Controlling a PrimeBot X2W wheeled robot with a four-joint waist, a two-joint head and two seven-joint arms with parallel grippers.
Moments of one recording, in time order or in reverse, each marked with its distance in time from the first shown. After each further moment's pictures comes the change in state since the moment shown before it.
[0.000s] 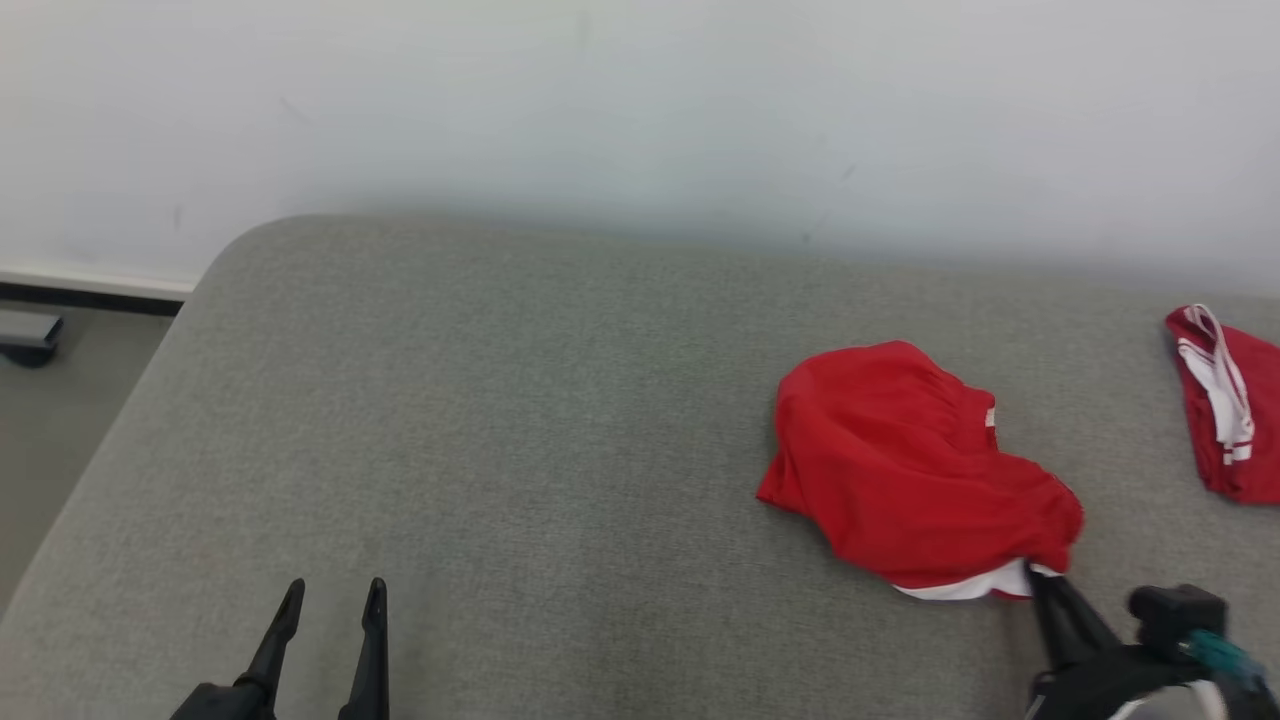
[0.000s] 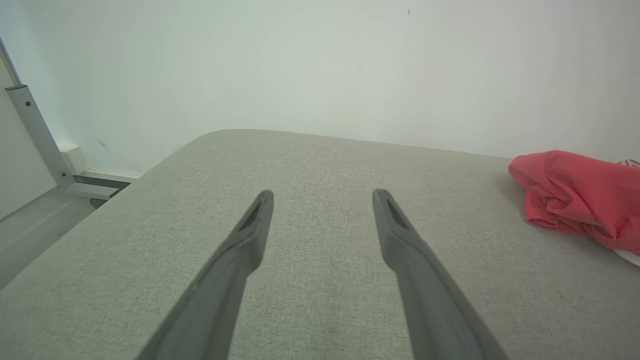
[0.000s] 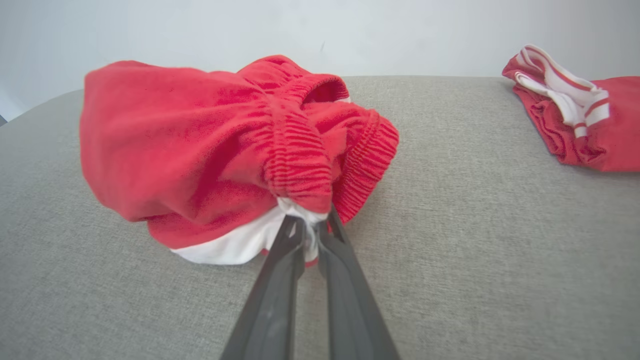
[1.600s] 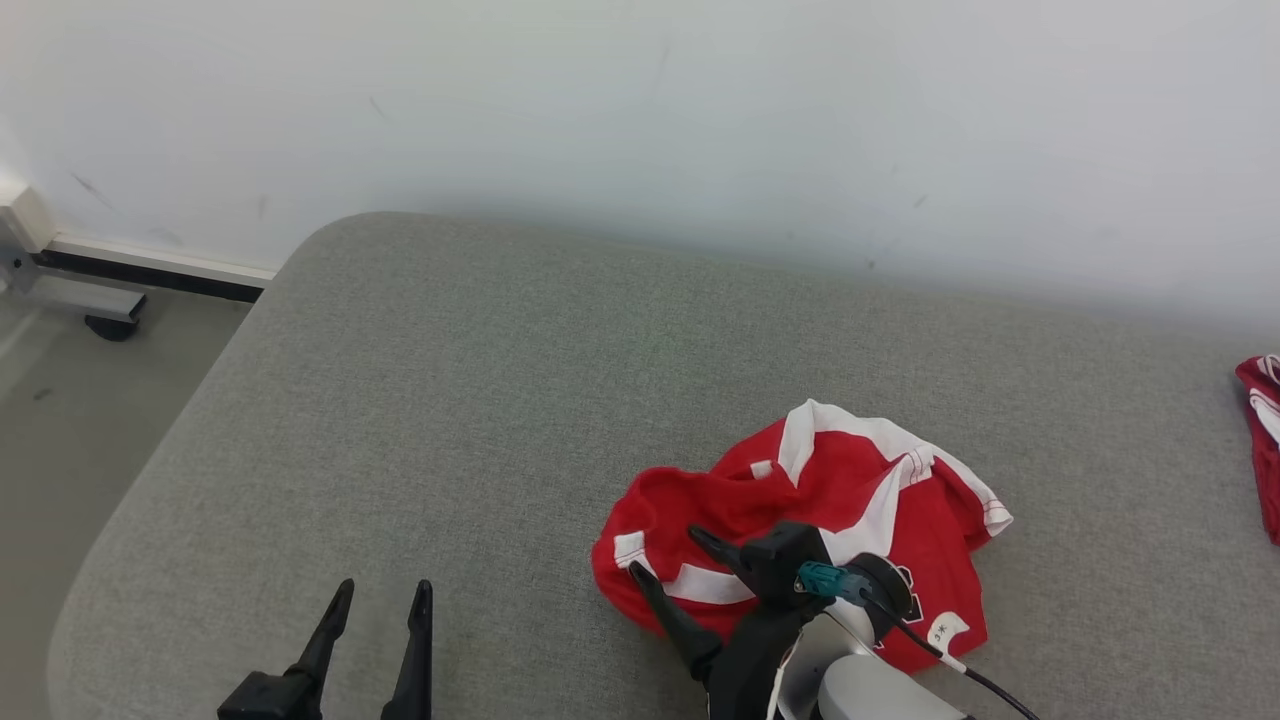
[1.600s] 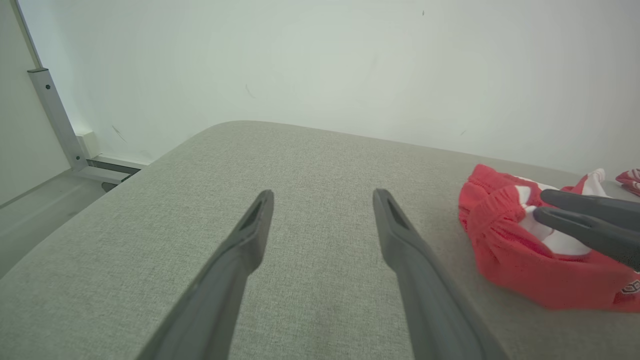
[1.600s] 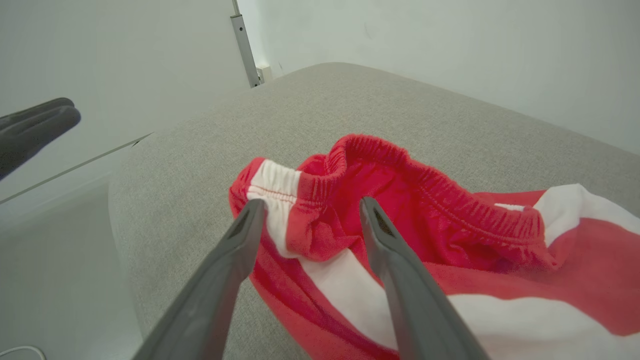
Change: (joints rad) left arm -0.030 -0.055 -0.017 0.066 0.030 -0.032 0.000; right arm -0.239 0.264 0.447 0.018 -0.043 0.000 0.153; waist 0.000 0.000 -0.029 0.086
